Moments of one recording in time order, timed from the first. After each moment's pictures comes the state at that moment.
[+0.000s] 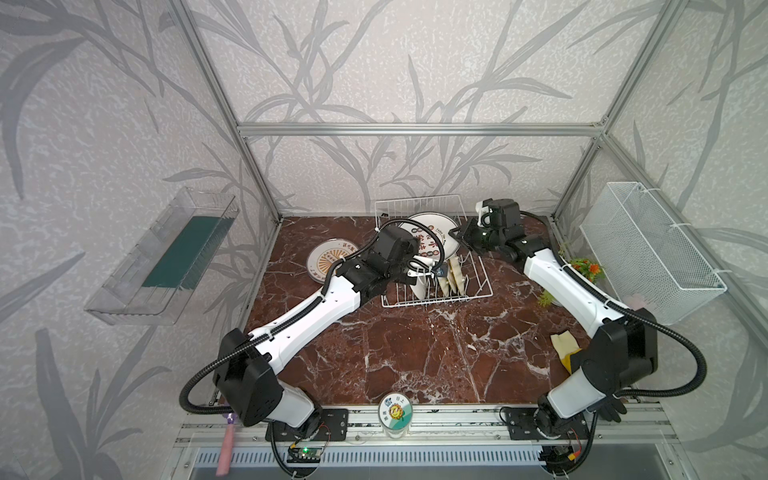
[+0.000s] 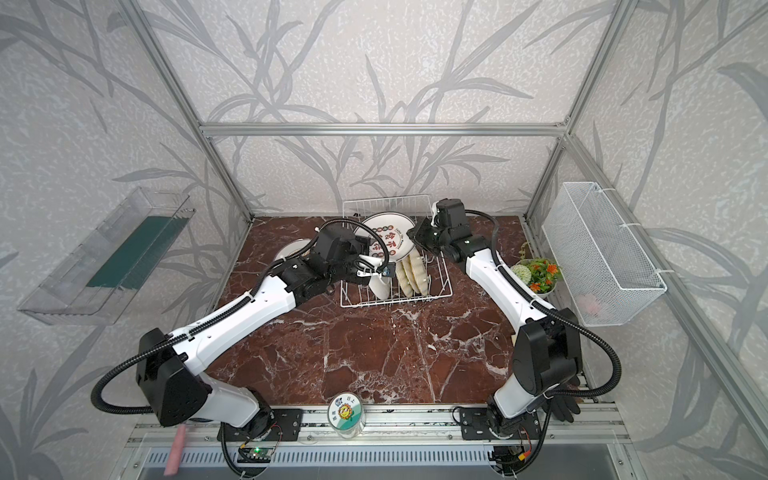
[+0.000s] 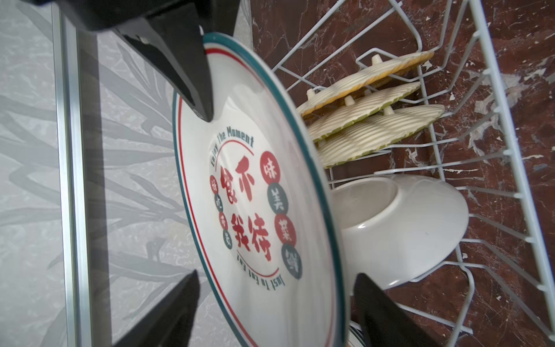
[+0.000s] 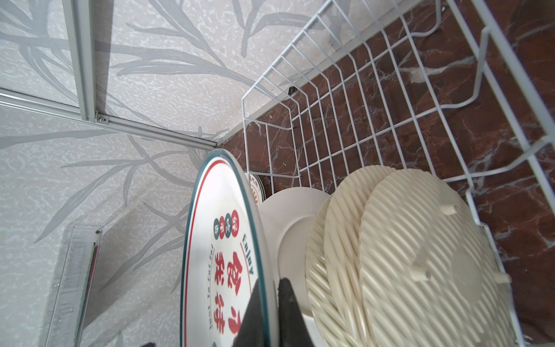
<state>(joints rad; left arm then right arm) -0.70 1.47 1.32 -0.42 -0.11 1.21 0.36 1.61 1.39 -0.32 -0.34 0.93</state>
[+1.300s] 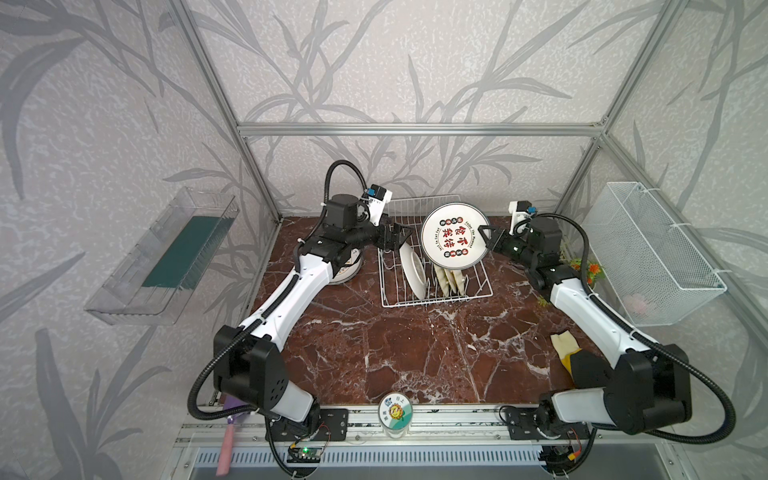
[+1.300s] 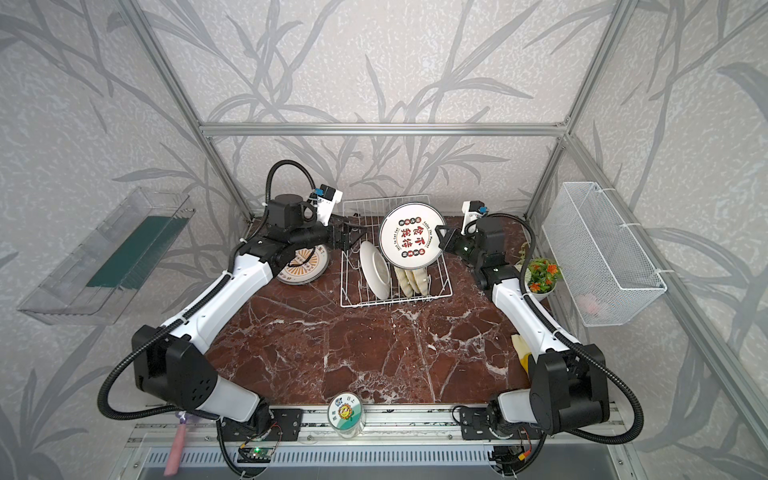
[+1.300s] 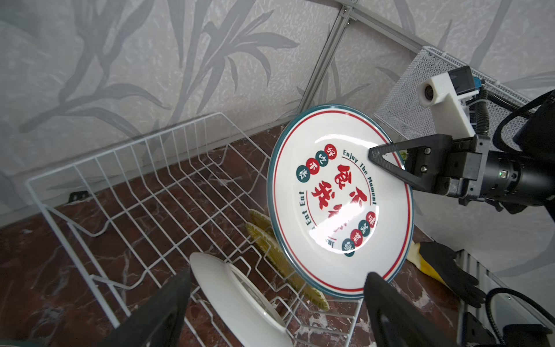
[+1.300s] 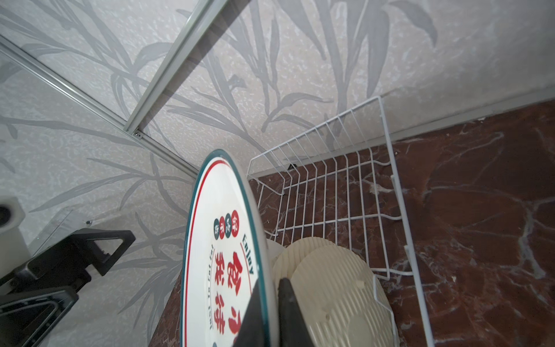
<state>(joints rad) -0.33 1.55 1.41 -0.27 0.58 -0.15 0.18 1.38 1.02 0.13 -0.42 0.63</state>
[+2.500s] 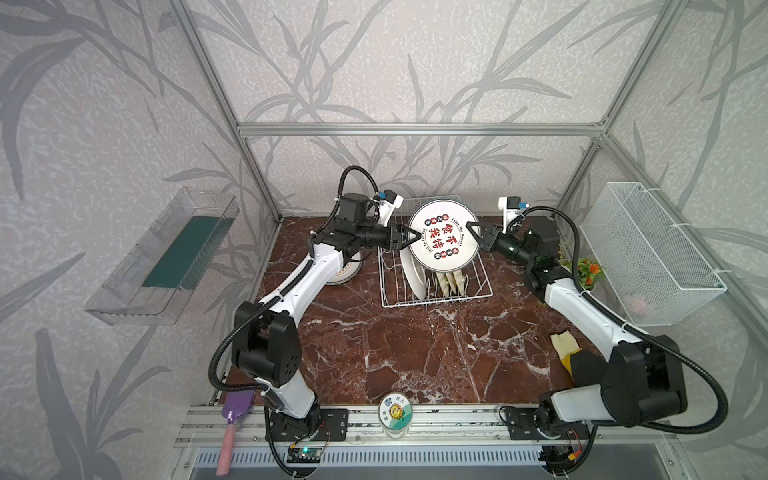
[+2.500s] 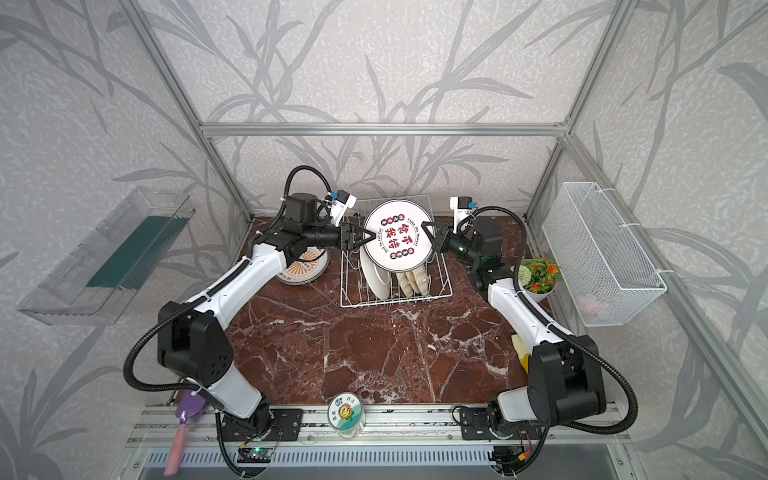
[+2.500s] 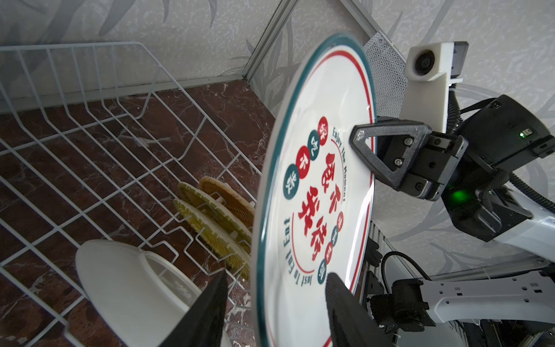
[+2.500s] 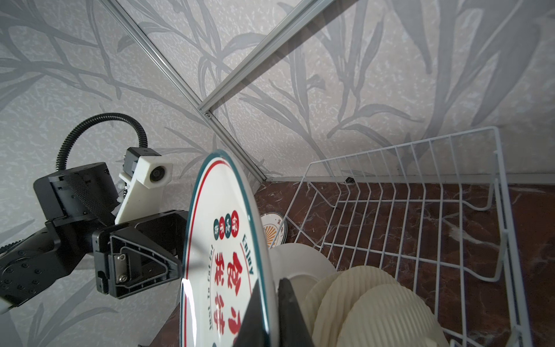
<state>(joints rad) -0.33 1.67 1.47 -0.30 0.82 -0.28 0.21 1.42 1.00 0.35 -0.62 0.60</state>
